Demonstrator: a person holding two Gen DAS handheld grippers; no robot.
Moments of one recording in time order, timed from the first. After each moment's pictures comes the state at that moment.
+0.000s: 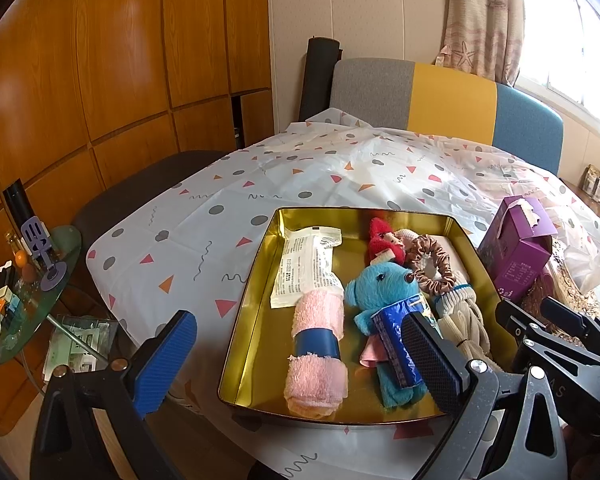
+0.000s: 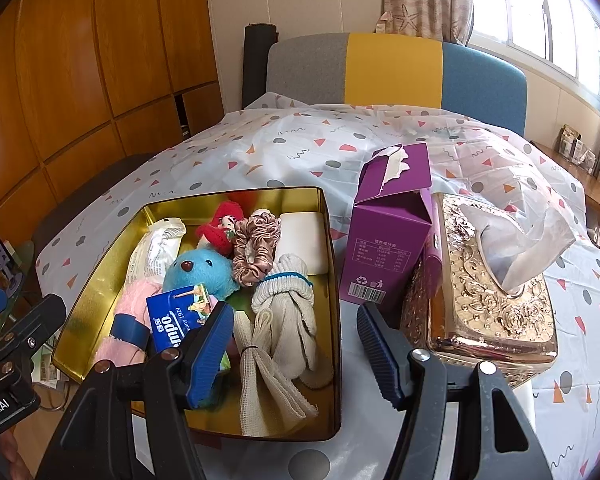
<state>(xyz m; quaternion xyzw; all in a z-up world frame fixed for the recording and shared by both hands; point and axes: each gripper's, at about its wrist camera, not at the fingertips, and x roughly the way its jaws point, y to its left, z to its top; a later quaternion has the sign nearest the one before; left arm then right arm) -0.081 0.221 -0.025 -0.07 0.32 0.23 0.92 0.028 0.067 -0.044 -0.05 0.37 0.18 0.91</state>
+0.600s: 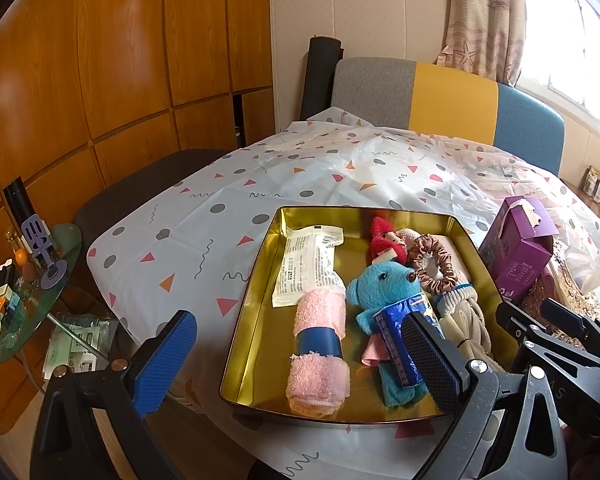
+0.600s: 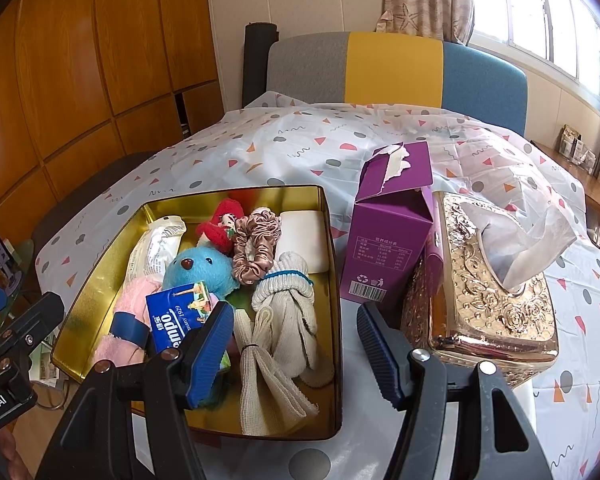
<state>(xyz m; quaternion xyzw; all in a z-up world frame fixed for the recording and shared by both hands) -0.081 0.222 -0.025 -0.07 0.32 0.23 0.92 0.027 0.068 -0.045 -0.05 0.37 0.18 0.91</state>
